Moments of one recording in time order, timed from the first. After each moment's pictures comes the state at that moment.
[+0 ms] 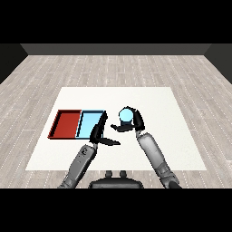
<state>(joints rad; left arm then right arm) -0.24 0.00 -0.37 -1.48 0.09 0.21 -0.16 -0.46 -0.04 0.28 -1.50 0.16 -0.27 0.11</state>
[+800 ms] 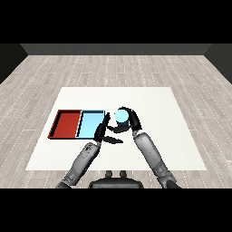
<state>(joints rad) -0.31 0.00 -0.41 -1.31 0.14 0.27 -0.19 -0.49 0.00 0.30 -1.50 0.20 -0.23 0.13</state>
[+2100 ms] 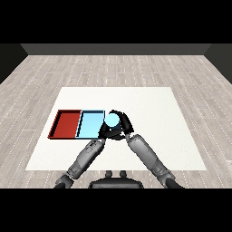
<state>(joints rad) -0.44 0.00 -0.48 -1.18 0.26 0.35 -0.24 -0.53 0.00 0.45 -1.48 0.15 -0.33 0.15</state>
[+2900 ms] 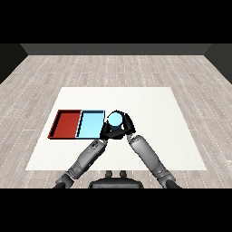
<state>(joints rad) -0.45 0.00 -0.53 -1.16 0.32 0.50 -0.29 -0.49 0.00 0.43 -1.51 0.07 -0.32 0.12</state>
